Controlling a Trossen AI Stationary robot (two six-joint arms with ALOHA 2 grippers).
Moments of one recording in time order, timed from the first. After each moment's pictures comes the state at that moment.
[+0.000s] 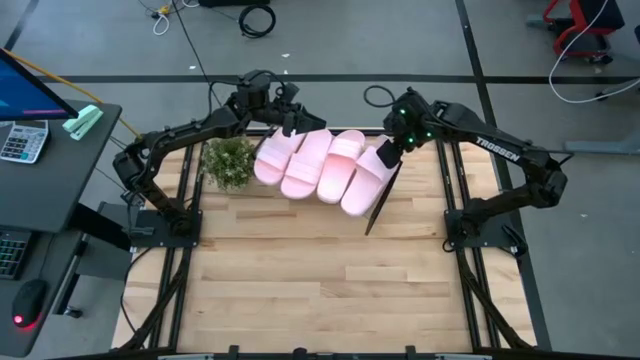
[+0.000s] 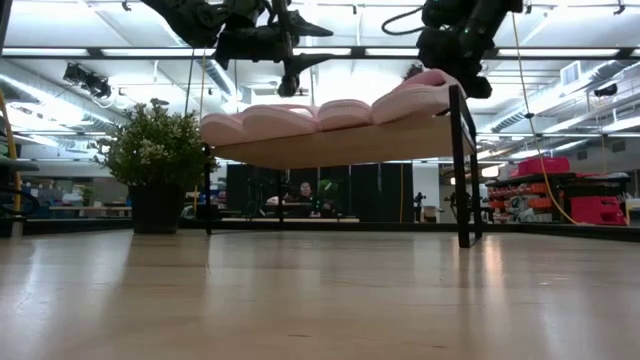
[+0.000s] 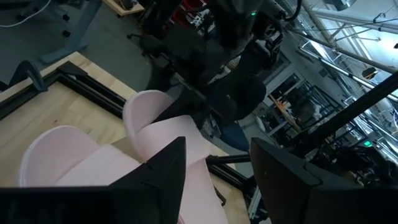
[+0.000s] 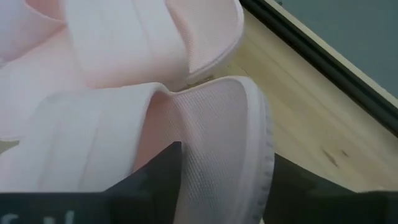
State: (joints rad) left arm 0.65 1.62 1.28 0.25 0.81 -0.64; right arm -0.63 1.35 1.30 -0.97 -0.12 0.21
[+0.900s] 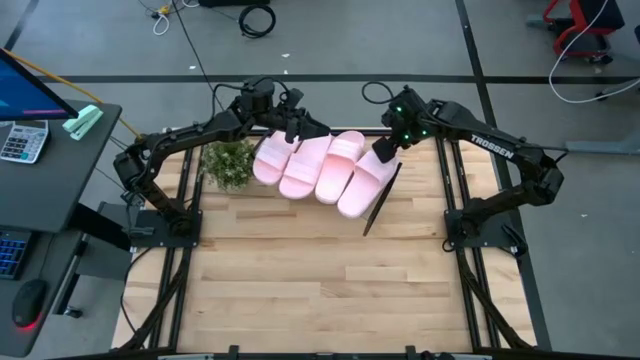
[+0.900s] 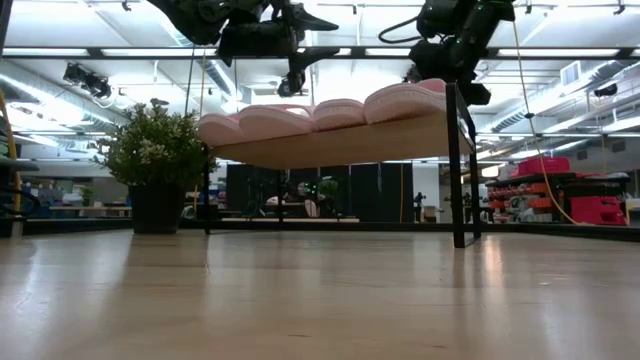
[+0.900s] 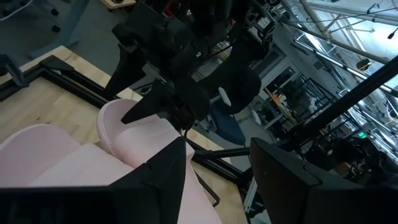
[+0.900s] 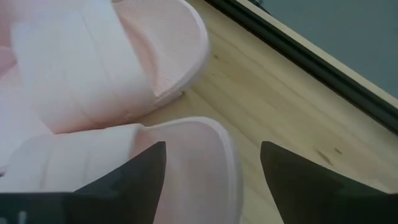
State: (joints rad) left arm 0.61 1.62 1.28 0.25 0.80 -0.63; right arm -0.65 1.39 1.30 -0.93 -0.08 0.28
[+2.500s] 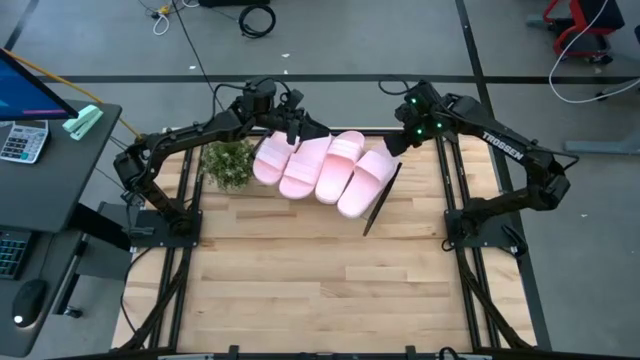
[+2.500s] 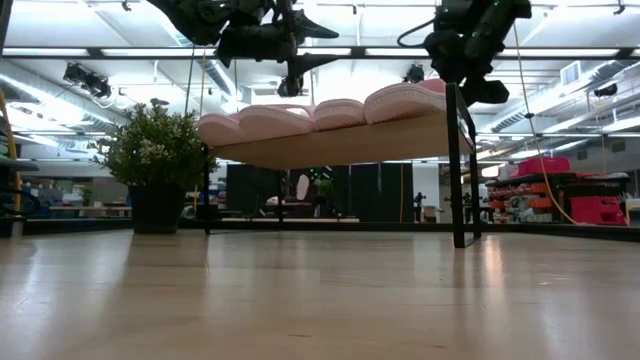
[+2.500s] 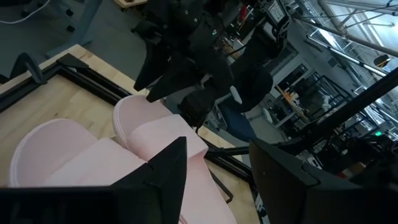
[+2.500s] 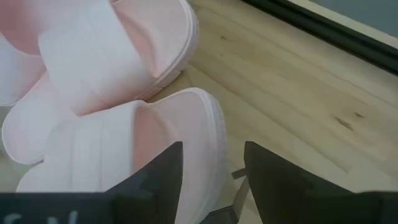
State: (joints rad) left arm 0.61 1.62 1.28 0.20 0.76 -0.58; right arm -0.76 1.33 1.30 -1.02 -0.25 0.33
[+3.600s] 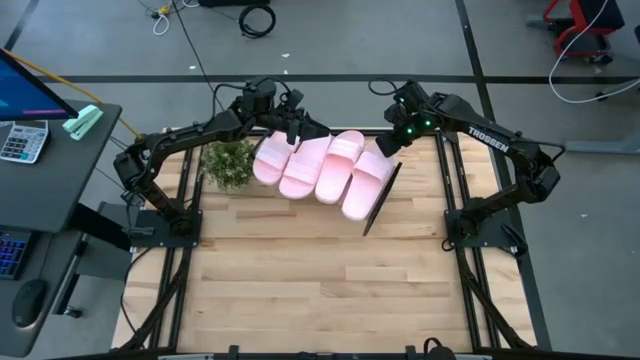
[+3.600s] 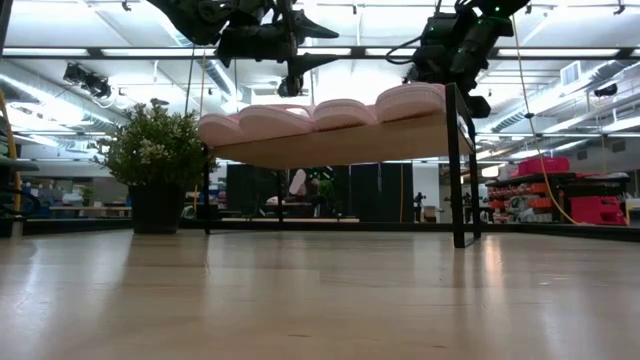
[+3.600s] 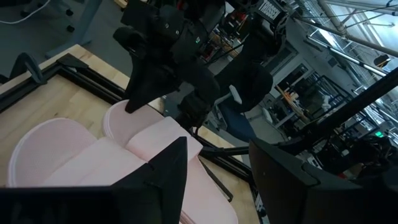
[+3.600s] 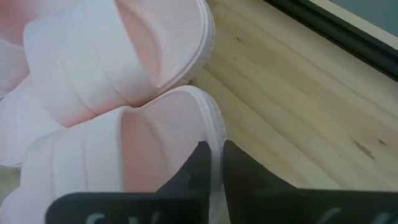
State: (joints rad) left arm 0.61 1.62 1.28 0.20 0.76 -0.58; right arm -0.78 1.43 1.30 -0.95 -0.31 0.24
